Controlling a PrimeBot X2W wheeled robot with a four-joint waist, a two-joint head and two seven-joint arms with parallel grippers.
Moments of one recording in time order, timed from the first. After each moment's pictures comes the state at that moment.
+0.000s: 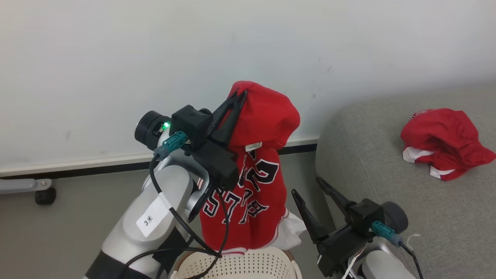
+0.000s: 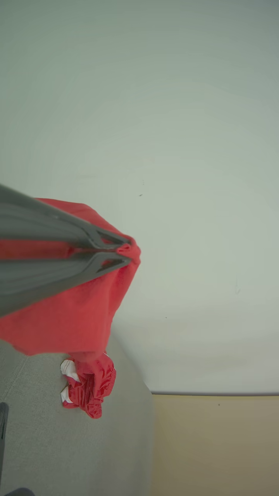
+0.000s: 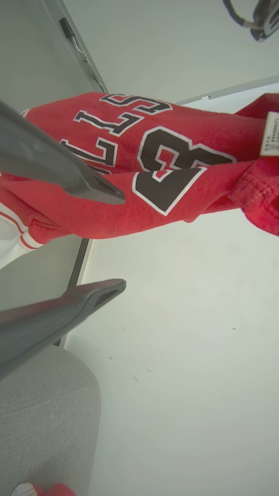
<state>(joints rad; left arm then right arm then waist) -0.75 0.04 -0.54 0.61 -0.39 -0.13 -0.24 -0.36 -0.09 0.49 0.47 0.21 0.11 -0.26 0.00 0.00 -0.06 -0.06</state>
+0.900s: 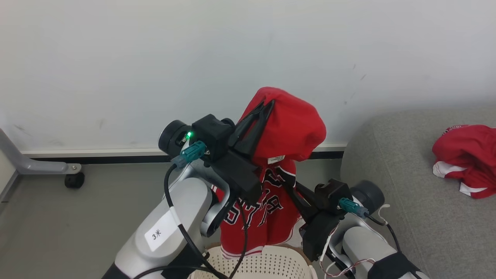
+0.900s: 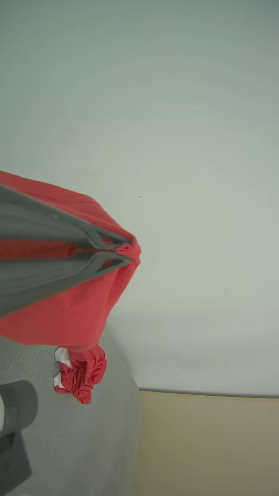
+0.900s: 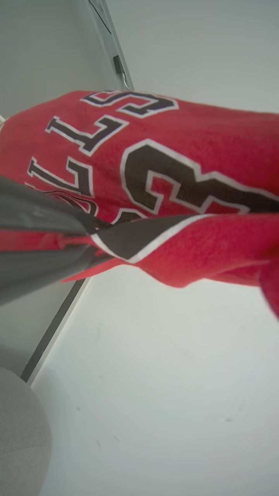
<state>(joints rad) -0.71 0.04 -0.65 0.44 -0.50 -0.08 -0.18 -0.59 -0.07 0.69 0.74 0.25 0.12 -0.26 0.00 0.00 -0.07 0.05</state>
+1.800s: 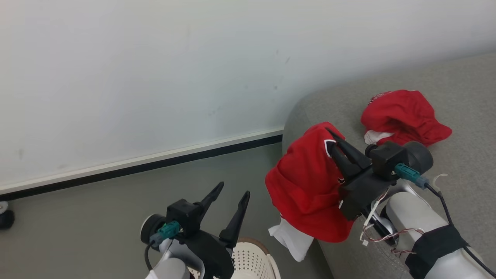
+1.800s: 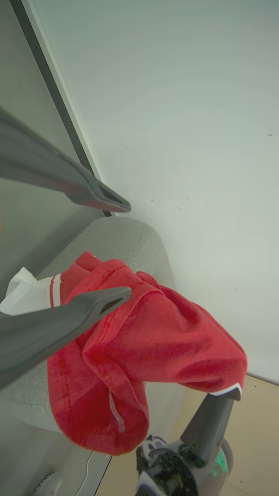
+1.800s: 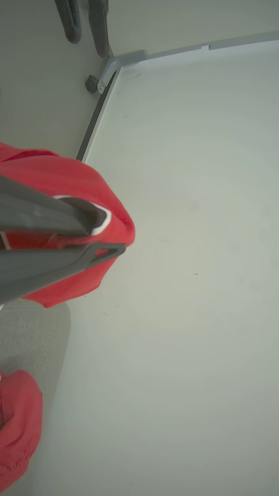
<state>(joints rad) -0.39 0.11 -0.62 0.48 -0.56 -0.07 -0.22 -0.63 -0.24 0.63 0.55 0.33 0.12 -0.26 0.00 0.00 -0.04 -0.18</state>
